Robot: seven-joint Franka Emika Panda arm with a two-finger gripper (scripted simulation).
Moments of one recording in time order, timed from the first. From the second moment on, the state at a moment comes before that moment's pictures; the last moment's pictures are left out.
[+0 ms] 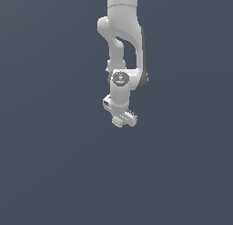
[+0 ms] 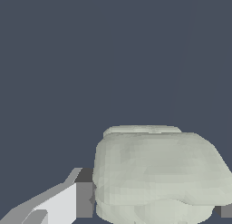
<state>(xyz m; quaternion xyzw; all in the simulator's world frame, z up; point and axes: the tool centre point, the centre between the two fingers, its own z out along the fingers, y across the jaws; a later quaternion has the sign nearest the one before) -0.067 0.016 0.041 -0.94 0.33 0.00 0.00</state>
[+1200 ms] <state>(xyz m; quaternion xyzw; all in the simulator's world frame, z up) -0.024 -0.160 0.093 -0.94 0.33 0.00 0.00</state>
